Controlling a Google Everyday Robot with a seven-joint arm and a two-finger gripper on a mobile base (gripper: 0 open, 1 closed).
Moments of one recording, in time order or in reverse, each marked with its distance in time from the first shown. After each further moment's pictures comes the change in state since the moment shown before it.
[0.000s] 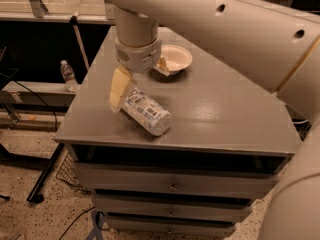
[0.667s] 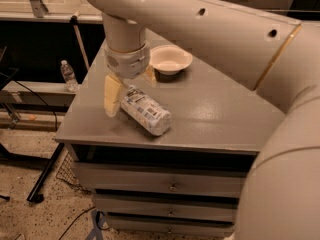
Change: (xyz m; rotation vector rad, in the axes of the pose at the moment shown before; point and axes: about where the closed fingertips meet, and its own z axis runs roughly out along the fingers) arm -0.013 0.018 0.015 -0.046 0.033 -0.022
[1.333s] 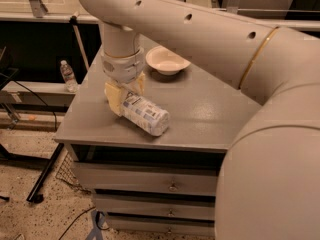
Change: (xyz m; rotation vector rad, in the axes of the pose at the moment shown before) arm -0.015 0.008 0.021 -0.048 0.027 -0.037
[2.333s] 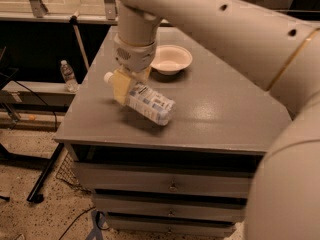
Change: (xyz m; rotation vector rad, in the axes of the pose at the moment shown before) arm 0.002 -0.013 -0.028 -0.059 -0.153 -0.114
